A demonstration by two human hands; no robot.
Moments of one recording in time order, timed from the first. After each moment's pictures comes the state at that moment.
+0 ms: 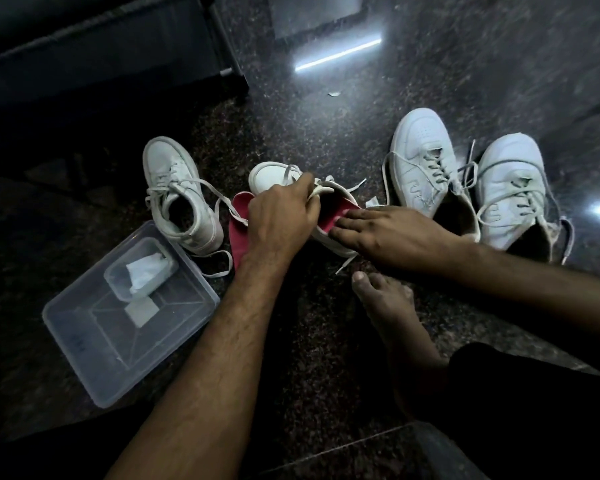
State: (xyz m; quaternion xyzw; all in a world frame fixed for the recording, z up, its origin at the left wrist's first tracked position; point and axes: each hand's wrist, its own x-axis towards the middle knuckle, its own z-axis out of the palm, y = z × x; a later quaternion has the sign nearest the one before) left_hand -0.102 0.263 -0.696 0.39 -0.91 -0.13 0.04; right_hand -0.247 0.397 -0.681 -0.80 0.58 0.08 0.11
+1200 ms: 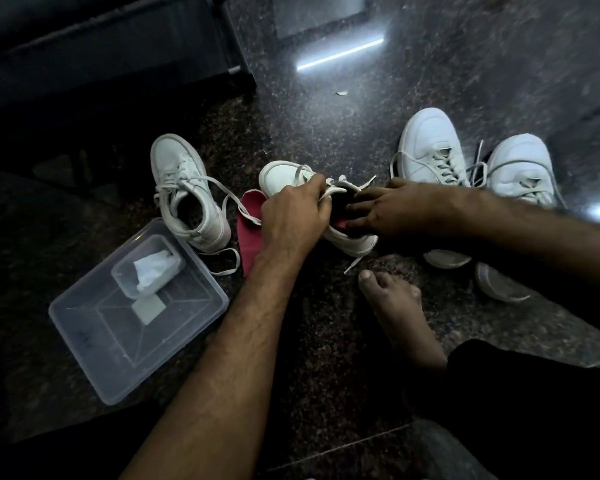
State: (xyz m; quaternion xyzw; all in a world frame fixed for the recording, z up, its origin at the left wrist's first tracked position) left_hand -0.102 0.264 -0.701 0.40 -0.90 -0.17 0.04; right_hand -0.265 0.353 -0.665 -0.80 0.50 0.28 0.17
